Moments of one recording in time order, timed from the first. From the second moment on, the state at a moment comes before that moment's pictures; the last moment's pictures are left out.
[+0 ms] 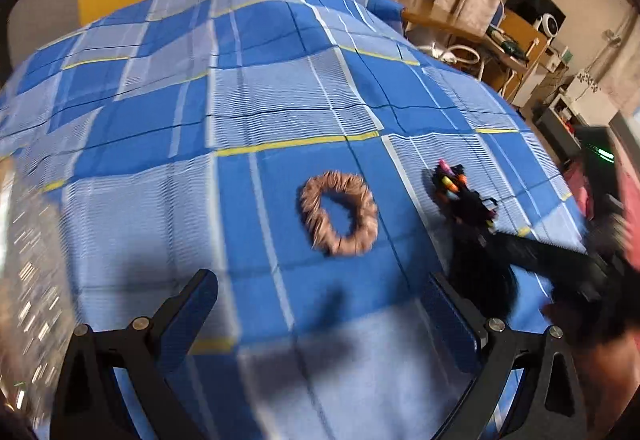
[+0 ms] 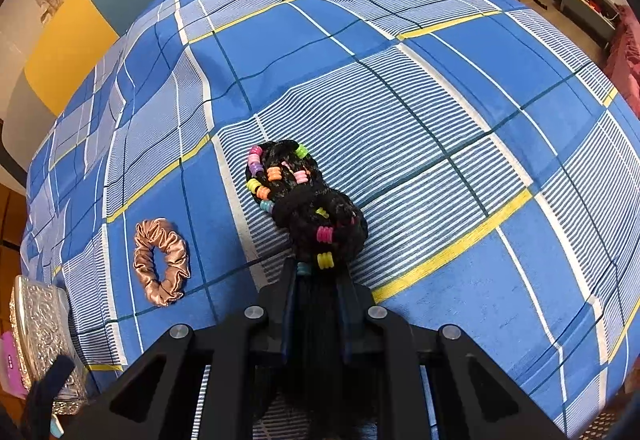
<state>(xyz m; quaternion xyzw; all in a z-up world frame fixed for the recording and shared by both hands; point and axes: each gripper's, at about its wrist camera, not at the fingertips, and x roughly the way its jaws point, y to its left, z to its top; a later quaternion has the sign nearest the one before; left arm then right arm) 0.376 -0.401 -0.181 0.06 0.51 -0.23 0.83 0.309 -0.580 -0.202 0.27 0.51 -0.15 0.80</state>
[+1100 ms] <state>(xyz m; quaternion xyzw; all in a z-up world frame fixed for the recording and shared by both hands) 0.404 -0.436 -0.216 0.10 0.49 -0.25 0.83 0.321 -0.577 -0.203 0.25 0.52 -0.14 0.81</state>
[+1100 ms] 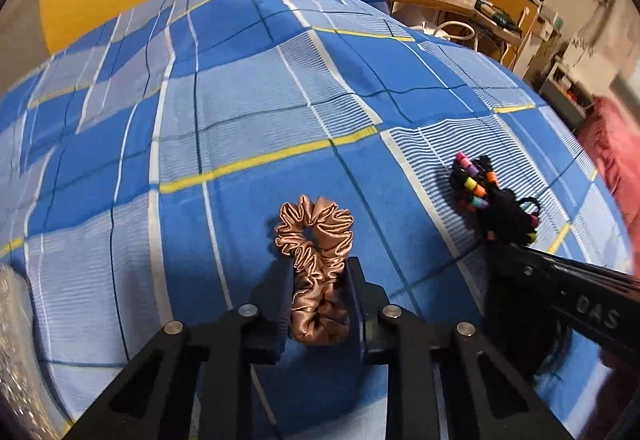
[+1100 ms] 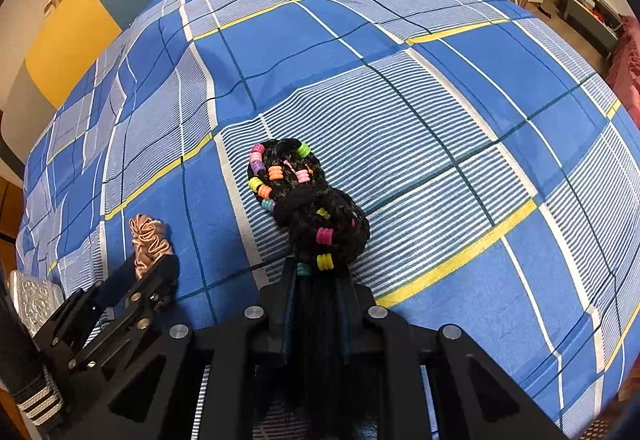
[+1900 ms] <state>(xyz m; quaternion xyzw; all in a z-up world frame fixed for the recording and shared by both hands) 0.298 -0.291 -0.082 0.02 0.39 -0.28 0.88 0.327 -0.569 -0.198 0.23 0.50 -0.11 0.83</state>
